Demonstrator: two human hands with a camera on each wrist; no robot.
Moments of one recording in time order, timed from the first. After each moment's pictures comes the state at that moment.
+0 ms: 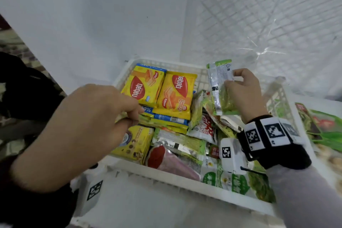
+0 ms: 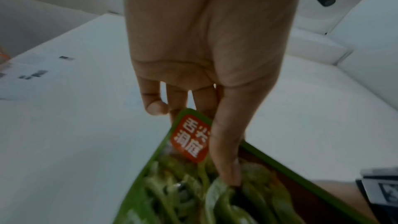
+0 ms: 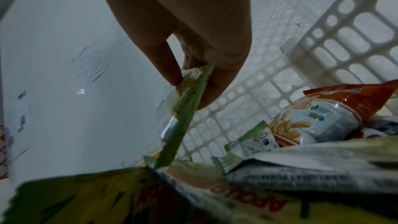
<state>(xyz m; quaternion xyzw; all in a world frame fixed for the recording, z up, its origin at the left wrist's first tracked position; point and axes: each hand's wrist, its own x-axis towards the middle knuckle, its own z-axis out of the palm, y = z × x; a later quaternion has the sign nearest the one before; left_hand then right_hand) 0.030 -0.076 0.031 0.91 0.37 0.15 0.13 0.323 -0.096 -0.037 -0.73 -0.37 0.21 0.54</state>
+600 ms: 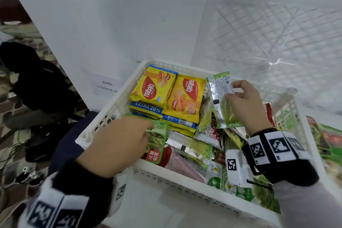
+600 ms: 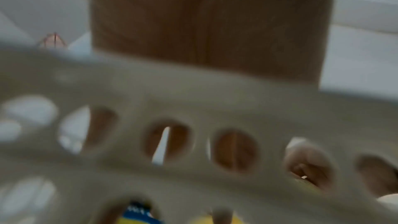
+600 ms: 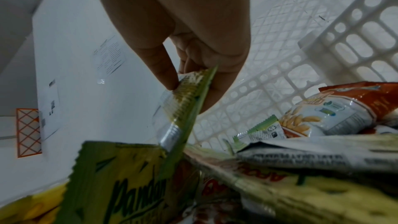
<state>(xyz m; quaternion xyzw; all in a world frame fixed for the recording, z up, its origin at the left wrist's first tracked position) 0.036 -0.086 -0.034 0.87 0.49 0.01 0.09 0.310 -0.099 -0.040 -0.73 -0.43 0.22 0.48</state>
